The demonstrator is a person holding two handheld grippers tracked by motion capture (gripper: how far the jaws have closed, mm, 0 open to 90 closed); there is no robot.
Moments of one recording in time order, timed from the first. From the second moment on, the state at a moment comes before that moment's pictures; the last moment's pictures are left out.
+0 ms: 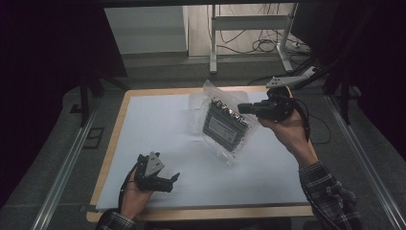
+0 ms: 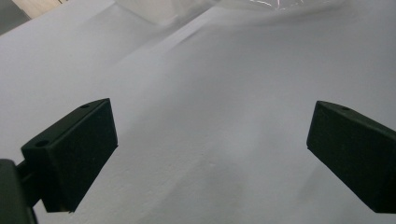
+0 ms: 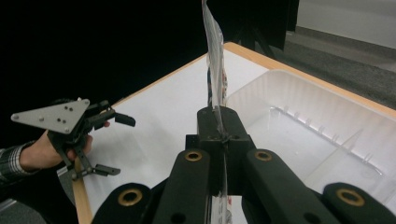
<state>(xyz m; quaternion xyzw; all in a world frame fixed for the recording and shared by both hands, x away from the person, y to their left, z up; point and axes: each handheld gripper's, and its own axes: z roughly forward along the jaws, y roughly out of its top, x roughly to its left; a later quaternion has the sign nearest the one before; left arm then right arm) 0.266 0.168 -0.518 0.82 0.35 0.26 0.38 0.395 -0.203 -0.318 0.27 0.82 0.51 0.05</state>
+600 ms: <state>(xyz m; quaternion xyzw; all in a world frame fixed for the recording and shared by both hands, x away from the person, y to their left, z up) 0.266 0.168 -0.517 0.82 0.35 0.24 0.39 0.415 -0.193 -0.292 0.27 0.81 0.52 0.05</state>
